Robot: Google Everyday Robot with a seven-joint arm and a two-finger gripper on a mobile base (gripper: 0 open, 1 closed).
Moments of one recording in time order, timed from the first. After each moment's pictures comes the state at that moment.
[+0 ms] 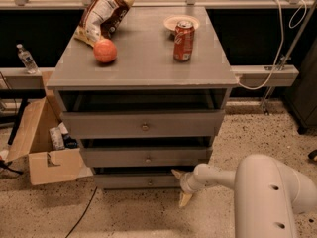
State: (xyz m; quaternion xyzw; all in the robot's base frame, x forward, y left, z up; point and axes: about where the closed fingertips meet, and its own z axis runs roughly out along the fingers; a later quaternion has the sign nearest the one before) arm 0.603 -0.094 0.202 -0.76 0.60 0.07 0.26
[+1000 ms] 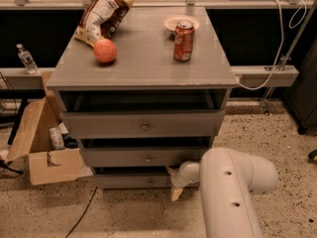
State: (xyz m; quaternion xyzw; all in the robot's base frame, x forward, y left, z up) arm 0.650 -0.066 0.158 -0.76 0.61 0.03 0.23
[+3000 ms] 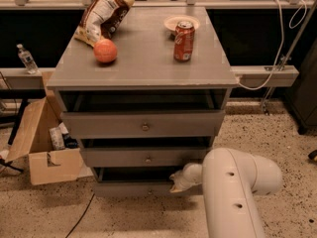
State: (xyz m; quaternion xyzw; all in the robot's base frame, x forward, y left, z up) arm 0.641 -0.083 0.155 -0.74 0.64 0.03 0.22
